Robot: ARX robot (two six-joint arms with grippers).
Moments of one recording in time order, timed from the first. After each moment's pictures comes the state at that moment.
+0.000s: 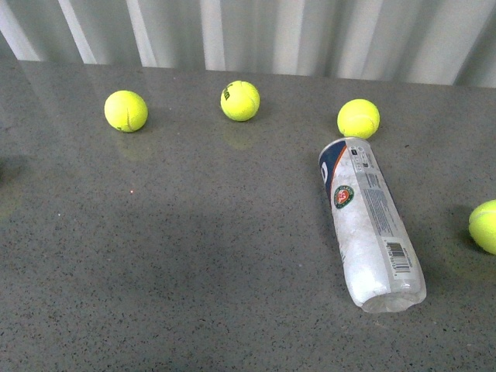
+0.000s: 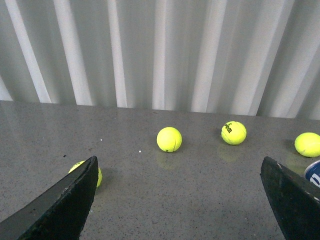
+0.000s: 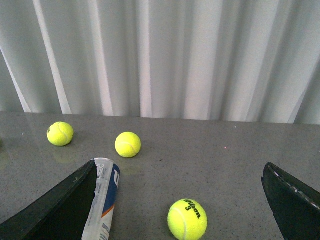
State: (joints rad) left arm 0.00 0.00 0.02 0.00 0.00 0.00; right arm 0.00 0.00 0.00 0.00 0.00 -0.01
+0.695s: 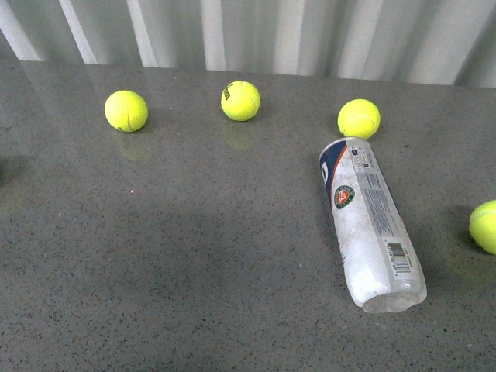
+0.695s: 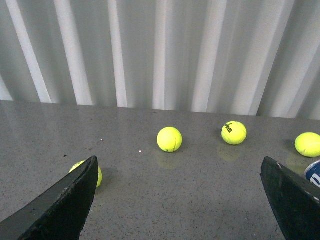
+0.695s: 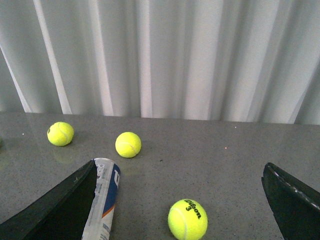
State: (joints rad) left arm 0.00 0.00 0.02 0.00 0.00 0.00; right arm 0.00 0.00 0.00 0.00 0.00 -0.01
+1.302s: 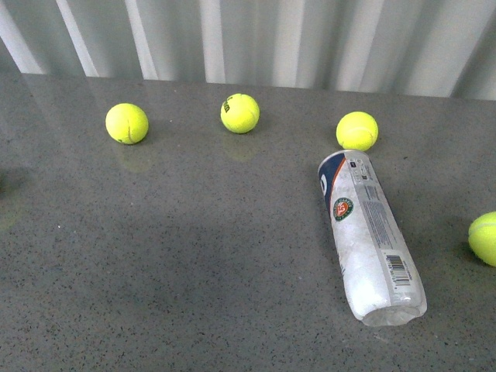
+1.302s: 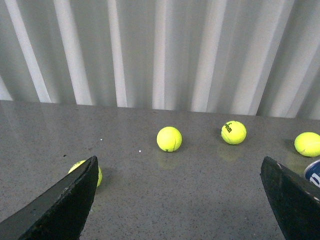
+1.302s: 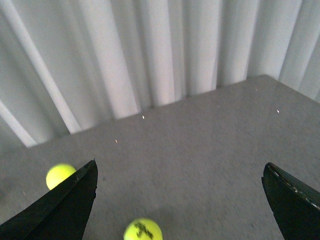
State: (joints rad) left arm 0.00 0.00 0.02 0.00 0.00 0.00; right arm -0.11 0.71 0.40 0.13 0.27 0.18
